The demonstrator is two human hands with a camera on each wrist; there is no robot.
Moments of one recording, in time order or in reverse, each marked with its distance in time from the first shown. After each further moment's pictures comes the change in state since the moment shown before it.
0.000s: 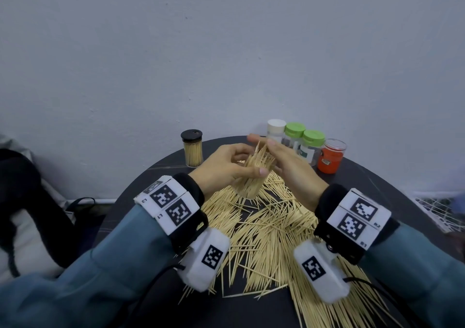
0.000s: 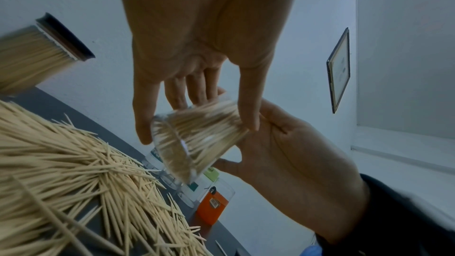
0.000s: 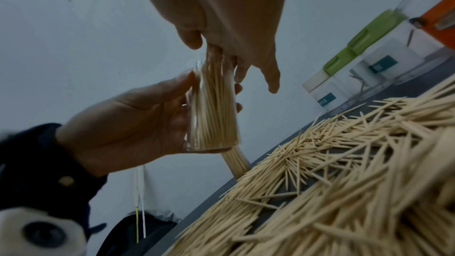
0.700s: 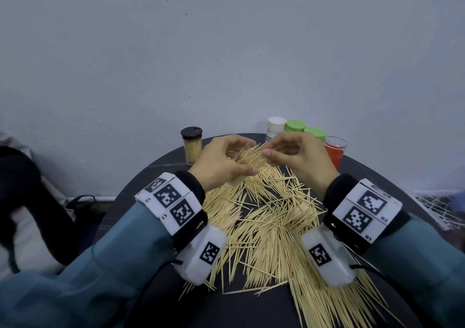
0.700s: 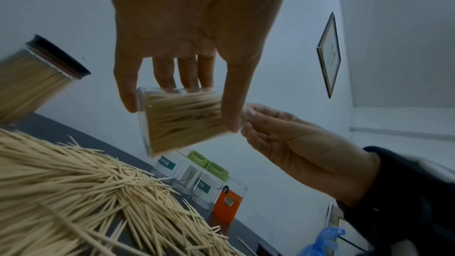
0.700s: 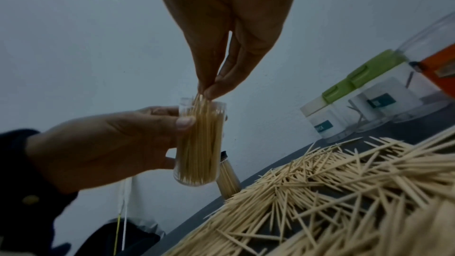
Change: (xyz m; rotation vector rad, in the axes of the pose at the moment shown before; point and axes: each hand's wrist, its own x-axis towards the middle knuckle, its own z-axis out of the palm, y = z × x) left_hand 0.006 -0.007 -0.007 0.214 0.156 0.096; right_hand 0.004 -0.008 -0.018 -0.242 0.128 -0.165
